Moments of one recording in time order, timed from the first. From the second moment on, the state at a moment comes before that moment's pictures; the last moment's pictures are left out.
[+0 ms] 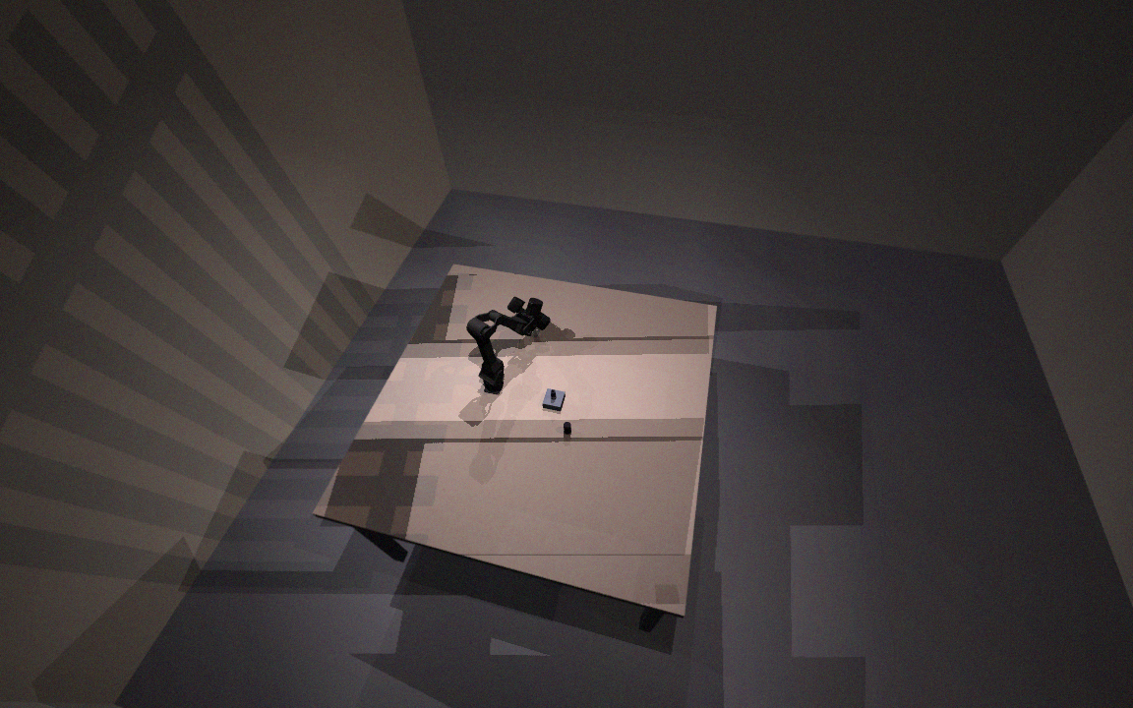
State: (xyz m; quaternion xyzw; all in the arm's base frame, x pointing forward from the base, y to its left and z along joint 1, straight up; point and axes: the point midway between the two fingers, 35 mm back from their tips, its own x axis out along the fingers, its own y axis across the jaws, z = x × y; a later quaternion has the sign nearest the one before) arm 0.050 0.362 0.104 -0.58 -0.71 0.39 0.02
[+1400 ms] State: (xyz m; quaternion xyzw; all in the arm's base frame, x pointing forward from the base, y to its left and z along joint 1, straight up) arm 0.177 0.291 0.151 -0.67 -0.59 0.45 0.00
